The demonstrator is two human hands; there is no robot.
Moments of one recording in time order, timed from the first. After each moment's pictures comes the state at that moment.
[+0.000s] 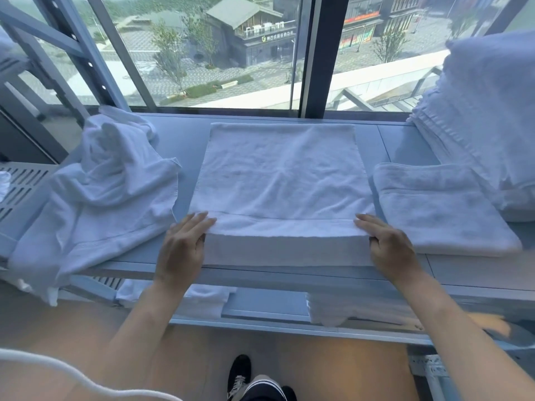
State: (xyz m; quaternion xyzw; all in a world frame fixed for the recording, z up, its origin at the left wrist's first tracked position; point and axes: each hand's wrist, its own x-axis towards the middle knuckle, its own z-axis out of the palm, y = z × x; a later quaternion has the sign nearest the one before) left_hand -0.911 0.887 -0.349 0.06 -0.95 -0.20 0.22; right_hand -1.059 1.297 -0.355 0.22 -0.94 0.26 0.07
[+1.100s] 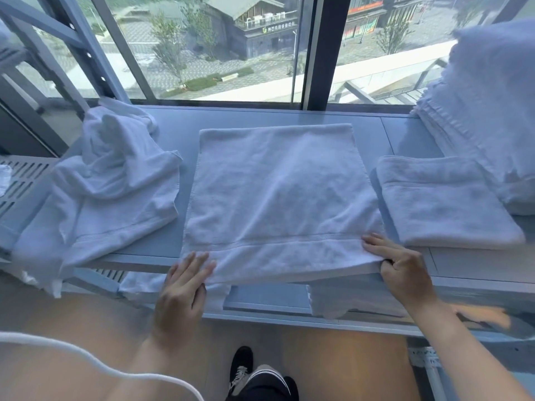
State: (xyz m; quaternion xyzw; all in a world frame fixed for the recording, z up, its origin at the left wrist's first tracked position) left_hand -0.818 0.910 -0.402 0.04 -0.95 -0.24 0.21; right_hand -1.006 1.315 -0.365 0.18 -0.91 0.37 0.05
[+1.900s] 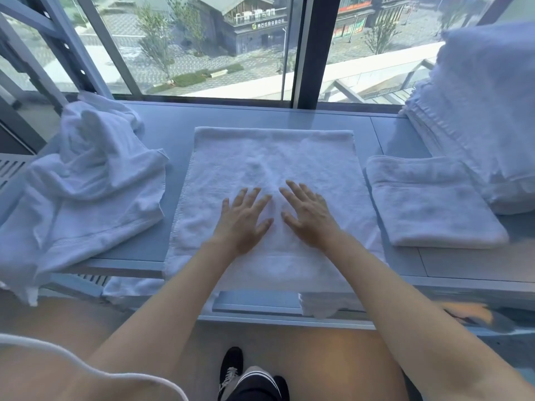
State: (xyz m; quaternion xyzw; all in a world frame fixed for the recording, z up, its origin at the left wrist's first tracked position) left_hand -1.013 0.965 -0.365 0.00 -0.99 -0.13 -0.02; right_hand -1.086 1.164 -0.354 0.30 -0.94 0.17 -0.08
